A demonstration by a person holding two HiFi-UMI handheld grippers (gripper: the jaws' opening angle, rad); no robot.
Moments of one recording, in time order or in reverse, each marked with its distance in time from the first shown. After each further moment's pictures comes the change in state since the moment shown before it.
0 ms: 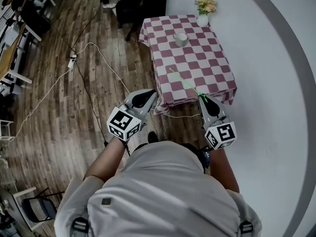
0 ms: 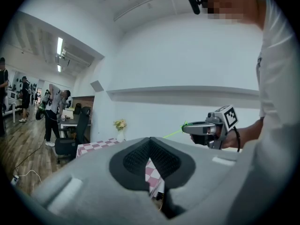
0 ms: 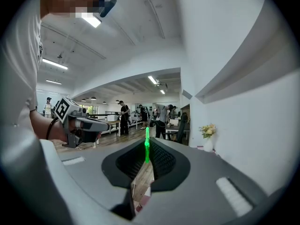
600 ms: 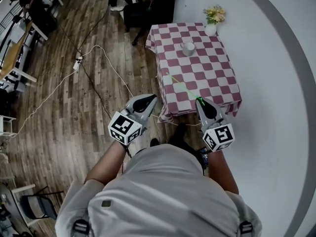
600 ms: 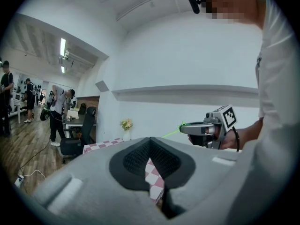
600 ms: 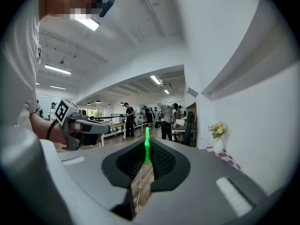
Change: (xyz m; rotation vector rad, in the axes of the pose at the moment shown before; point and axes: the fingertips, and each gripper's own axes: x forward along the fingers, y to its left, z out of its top) left arm 0.006 0.042 0.006 -0.004 0.011 0.047; right arm 0.060 0.000 0.006 0.031 -0.008 0.075
